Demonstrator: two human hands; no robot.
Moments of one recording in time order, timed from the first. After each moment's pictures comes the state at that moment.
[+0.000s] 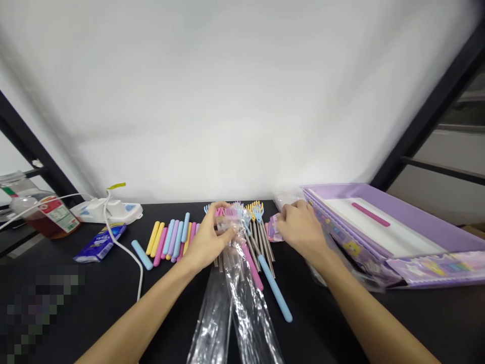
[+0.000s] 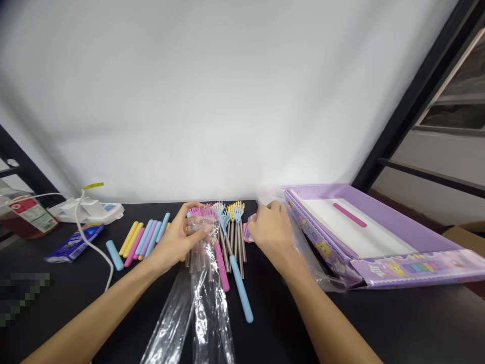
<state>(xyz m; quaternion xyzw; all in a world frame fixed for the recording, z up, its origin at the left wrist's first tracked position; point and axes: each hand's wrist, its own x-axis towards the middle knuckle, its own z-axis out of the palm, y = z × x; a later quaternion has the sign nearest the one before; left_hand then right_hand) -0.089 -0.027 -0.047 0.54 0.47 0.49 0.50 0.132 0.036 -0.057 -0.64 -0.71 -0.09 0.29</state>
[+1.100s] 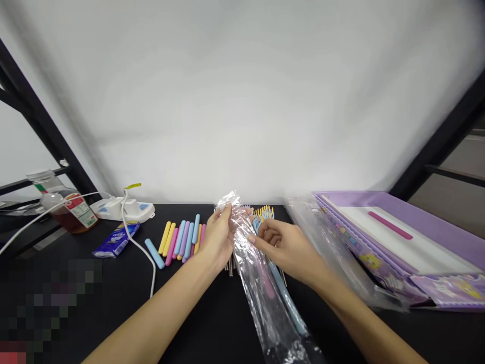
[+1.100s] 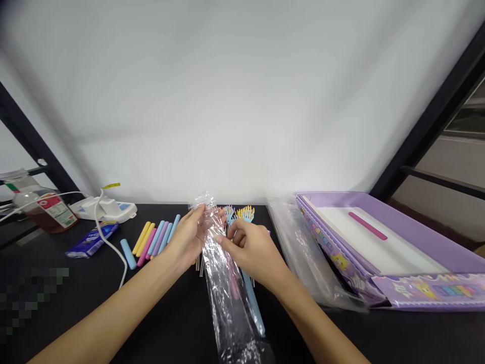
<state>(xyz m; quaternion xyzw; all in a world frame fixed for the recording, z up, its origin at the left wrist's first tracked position) -0.064 -0.010 -0.030 0.21 0.38 0.69 0.58 0.089 -0.013 -0.031 -0.43 -0.76 0.35 0.34</state>
